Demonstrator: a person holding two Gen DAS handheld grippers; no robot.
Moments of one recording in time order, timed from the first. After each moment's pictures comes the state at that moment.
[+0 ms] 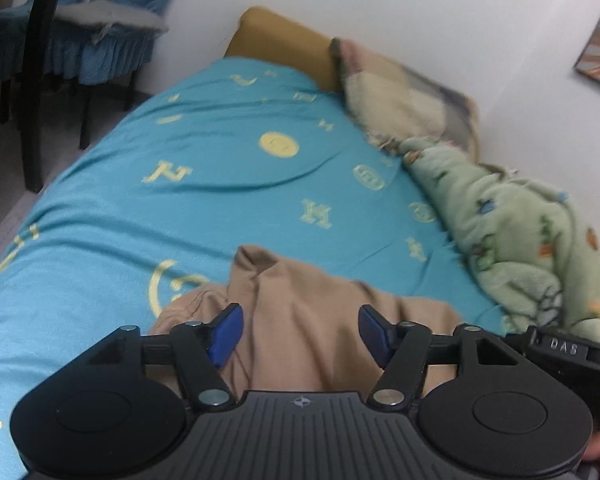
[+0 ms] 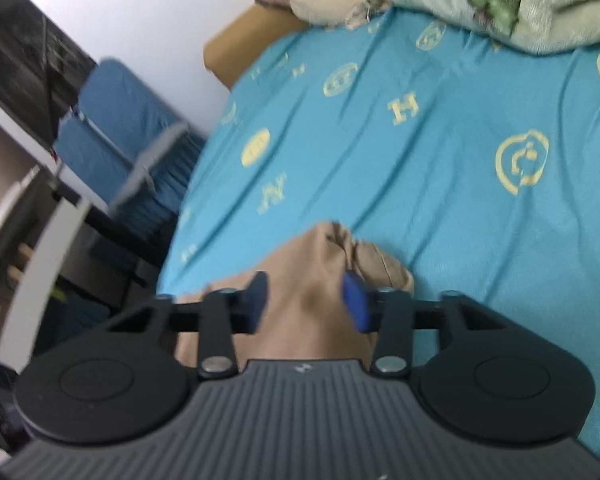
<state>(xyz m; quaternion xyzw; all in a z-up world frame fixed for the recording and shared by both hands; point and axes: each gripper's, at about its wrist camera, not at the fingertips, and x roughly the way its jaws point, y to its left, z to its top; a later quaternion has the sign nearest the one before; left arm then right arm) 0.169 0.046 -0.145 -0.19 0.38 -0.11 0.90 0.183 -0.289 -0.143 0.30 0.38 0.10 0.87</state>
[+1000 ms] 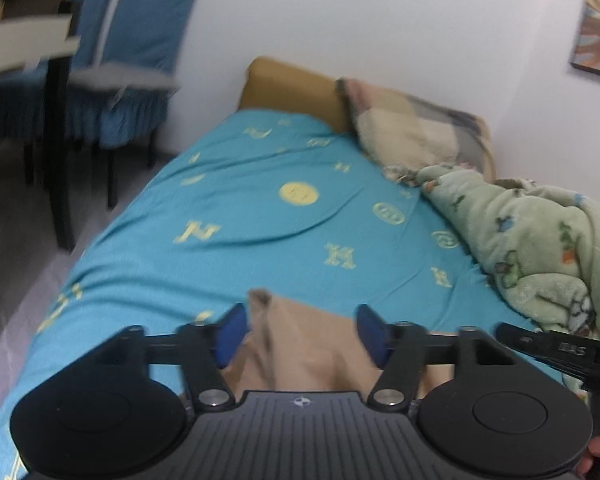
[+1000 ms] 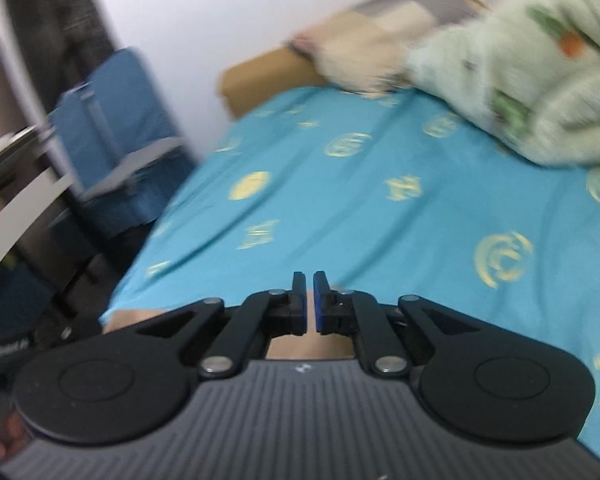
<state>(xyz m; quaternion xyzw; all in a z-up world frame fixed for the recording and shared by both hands) 0.144 0.040 -0.112 -0.12 0.30 -0.08 0.94 0.175 -0.270 -0.122 0.17 0.29 0.09 0.94</state>
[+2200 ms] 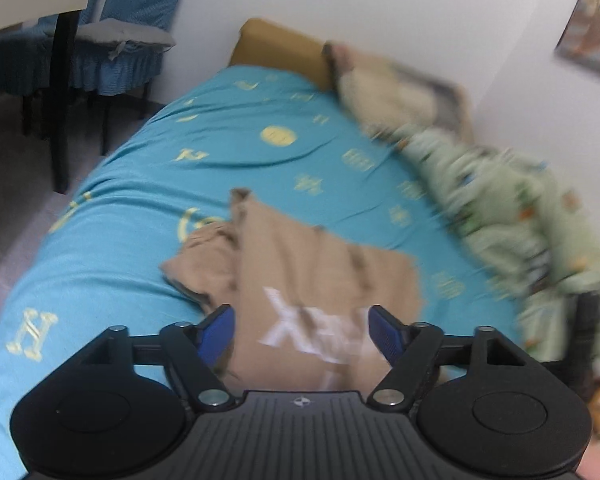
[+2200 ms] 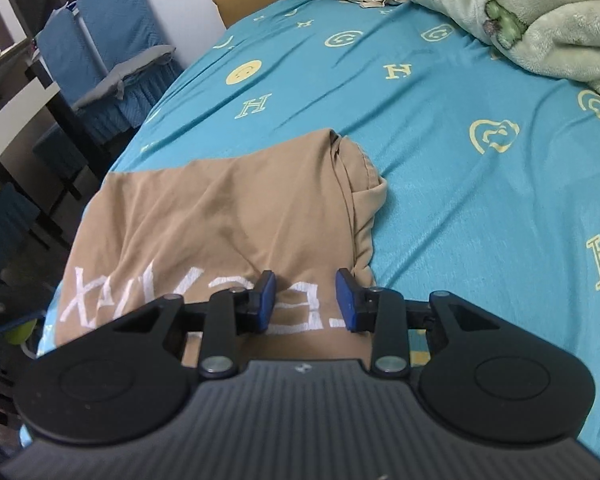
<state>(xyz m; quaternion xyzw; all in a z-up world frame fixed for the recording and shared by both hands) 0.032 0.041 -0.095 -0.19 0.35 -0.12 0.91 0.128 -0.246 -0.160 0.13 0.42 0.07 0.90</state>
